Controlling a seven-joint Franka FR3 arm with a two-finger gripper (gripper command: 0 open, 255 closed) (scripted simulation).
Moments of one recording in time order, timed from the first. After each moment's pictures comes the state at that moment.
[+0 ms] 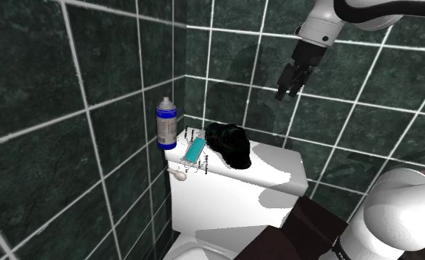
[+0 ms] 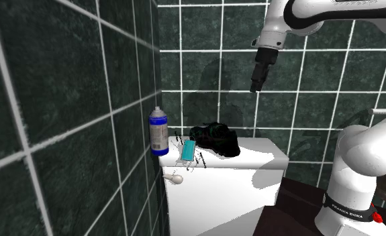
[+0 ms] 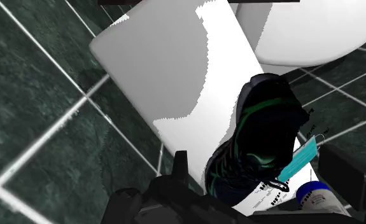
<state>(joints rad) -0.02 -0.80 0.00 -2.28 0.05 1.67 -0.08</state>
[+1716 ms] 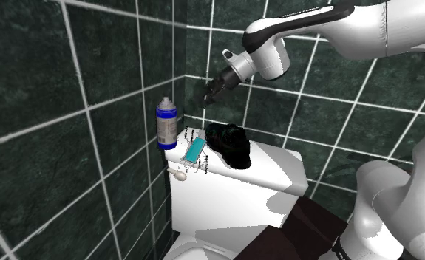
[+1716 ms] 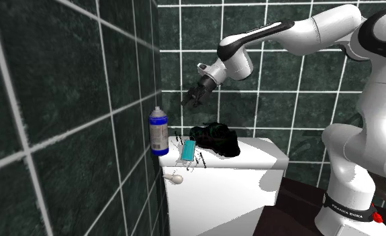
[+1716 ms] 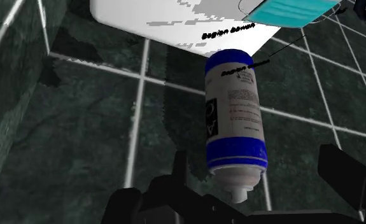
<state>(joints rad) 0.63 -0.20 -0.54 -2.14 0.78 2.35 -1.45</state>
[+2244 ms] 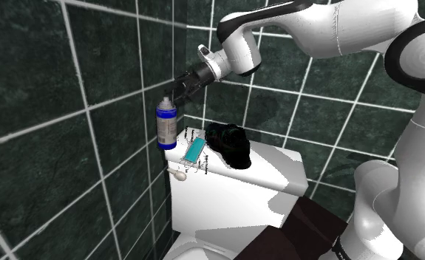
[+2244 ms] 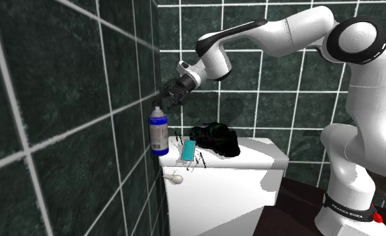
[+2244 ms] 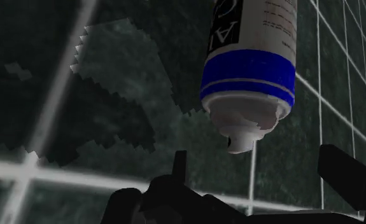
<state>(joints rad) 0.70 0.06 -0.58 -1.87 1.13 2.14 -1.89</state>
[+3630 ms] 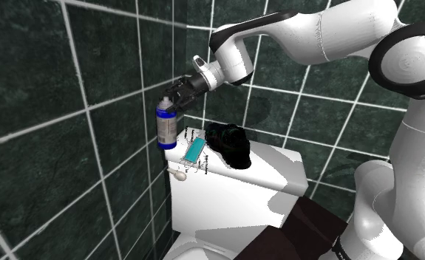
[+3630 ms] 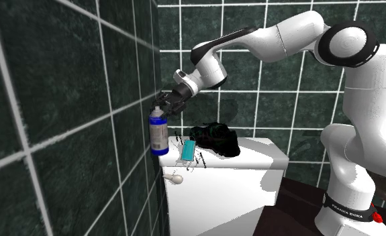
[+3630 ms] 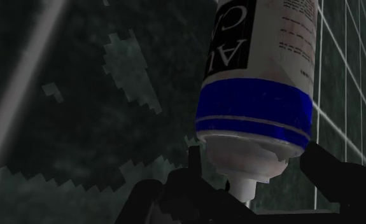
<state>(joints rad) 0.69 0.13 -0.57 -1.87 1.24 2.11 -2.04</state>
